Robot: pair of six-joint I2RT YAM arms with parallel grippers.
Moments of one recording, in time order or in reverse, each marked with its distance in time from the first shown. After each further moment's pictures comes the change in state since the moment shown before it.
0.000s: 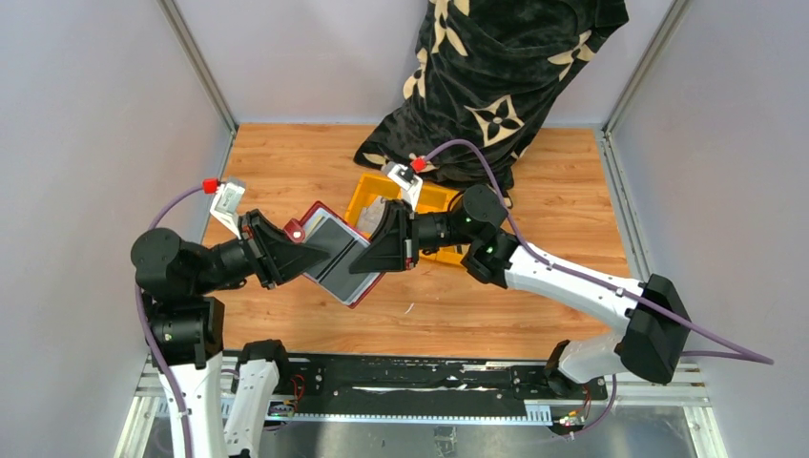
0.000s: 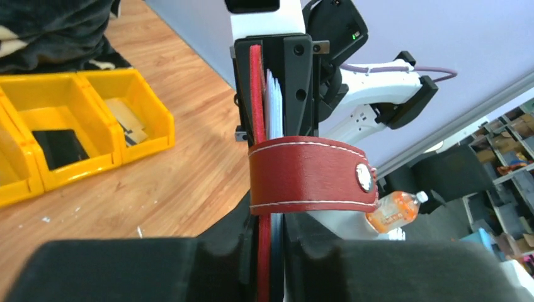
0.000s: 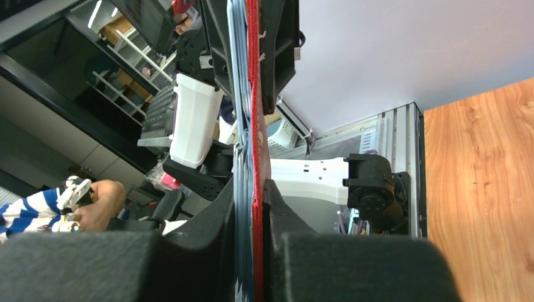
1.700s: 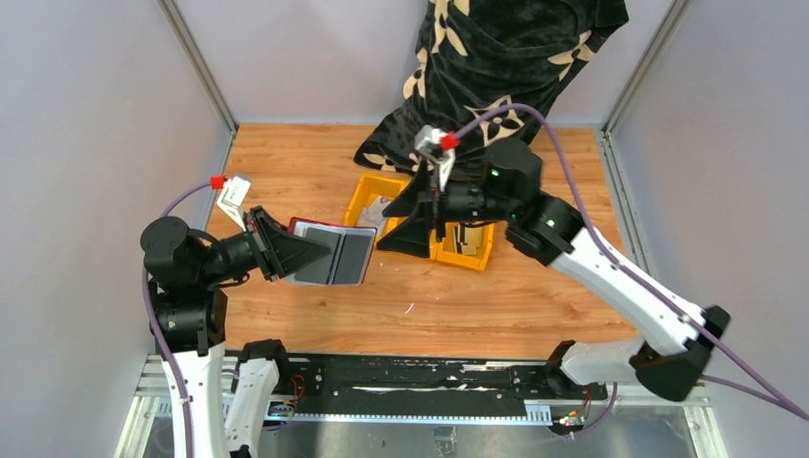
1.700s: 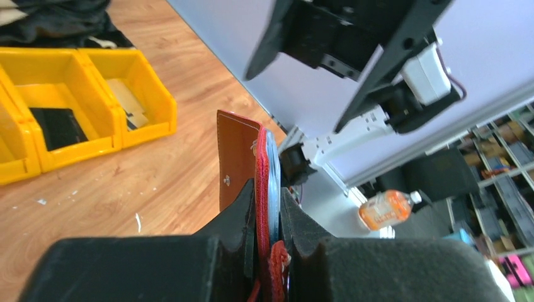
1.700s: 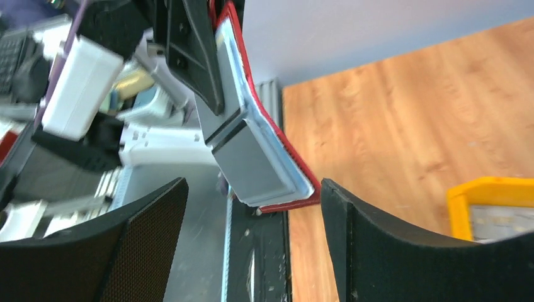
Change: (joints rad) left arm 0.003 0.005 -0.073 0.037 0.023 -0.041; right arm -0.108 -0.053 0.405 -0.931 0.051 -0.683
